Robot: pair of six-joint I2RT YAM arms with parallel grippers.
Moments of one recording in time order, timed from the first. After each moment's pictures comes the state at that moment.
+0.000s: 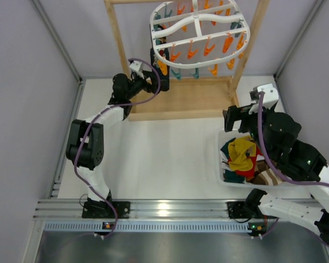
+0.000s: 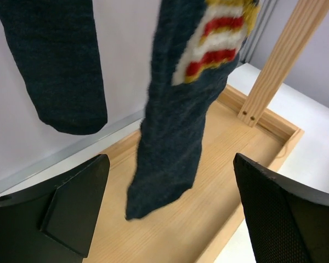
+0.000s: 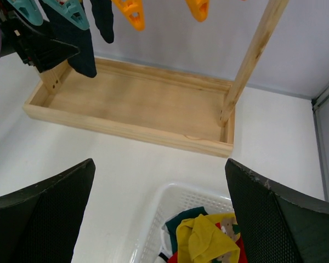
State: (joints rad) left arm -0.24 1.86 1.28 0.69 0.53 -0.18; right arm 0.85 0.81 1.28 -0.61 0.61 0.04
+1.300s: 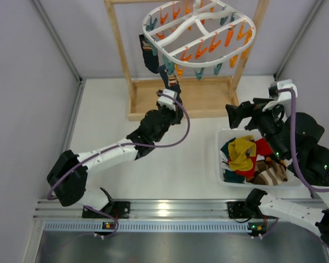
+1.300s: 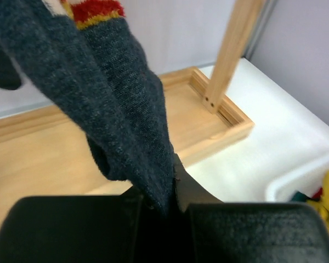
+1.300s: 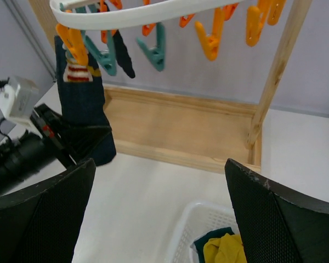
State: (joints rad) left arm -0.79 1.45 0.95 0.55 -0.30 -0.14; right arm 0.85 0.78 1.34 -0.59 0.52 0.10
